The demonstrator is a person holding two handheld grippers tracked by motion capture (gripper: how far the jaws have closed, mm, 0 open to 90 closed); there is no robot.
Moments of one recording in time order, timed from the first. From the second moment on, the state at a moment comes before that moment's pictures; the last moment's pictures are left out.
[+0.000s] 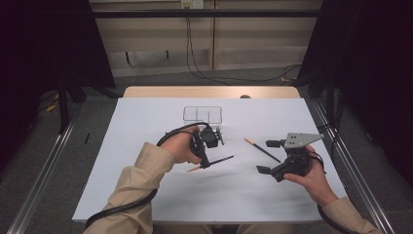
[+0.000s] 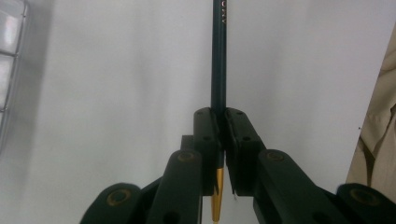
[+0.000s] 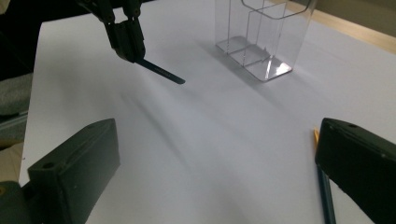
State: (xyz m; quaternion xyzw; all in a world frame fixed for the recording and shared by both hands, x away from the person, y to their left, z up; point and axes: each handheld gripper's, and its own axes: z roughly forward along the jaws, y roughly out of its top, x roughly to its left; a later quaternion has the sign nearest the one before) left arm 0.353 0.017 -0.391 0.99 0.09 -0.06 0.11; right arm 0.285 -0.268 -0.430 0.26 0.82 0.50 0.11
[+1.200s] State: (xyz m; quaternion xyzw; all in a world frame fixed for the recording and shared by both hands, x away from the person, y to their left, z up) left arm 0.352 -0.006 -0.391 0.99 0.06 -0.08 0.12; right arm 0.317 -0.203 -0.422 0.14 0.91 0.38 0.03
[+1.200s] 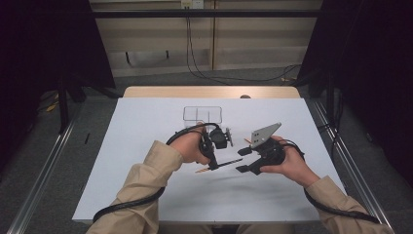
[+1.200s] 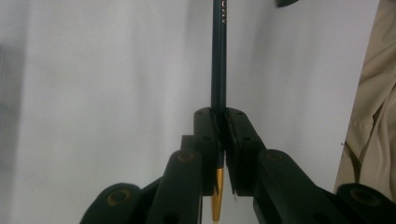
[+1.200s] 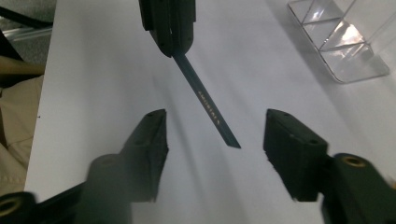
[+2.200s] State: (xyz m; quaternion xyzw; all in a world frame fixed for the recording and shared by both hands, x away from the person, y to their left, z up) left arm 0.355 -0.014 -0.379 0.98 0.04 -0.12 0.16; right arm 0.312 -0.185 -0.426 0.07 0.94 0.32 0.01
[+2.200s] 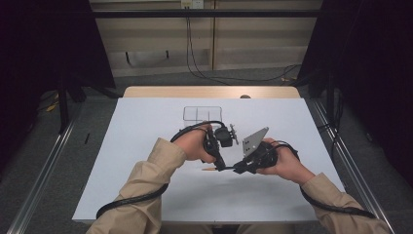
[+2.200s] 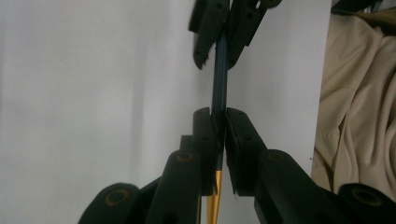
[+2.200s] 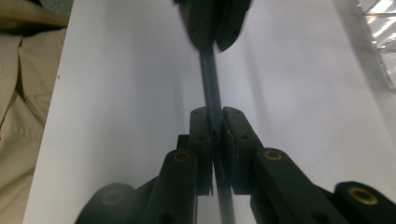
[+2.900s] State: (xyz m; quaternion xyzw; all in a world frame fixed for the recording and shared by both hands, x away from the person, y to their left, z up) left arm 0.355 -0.005 -0.381 0.97 0.05 -0.10 0.20; right arm 0.313 -0.191 -0.431 0.08 0.94 0.33 0.01
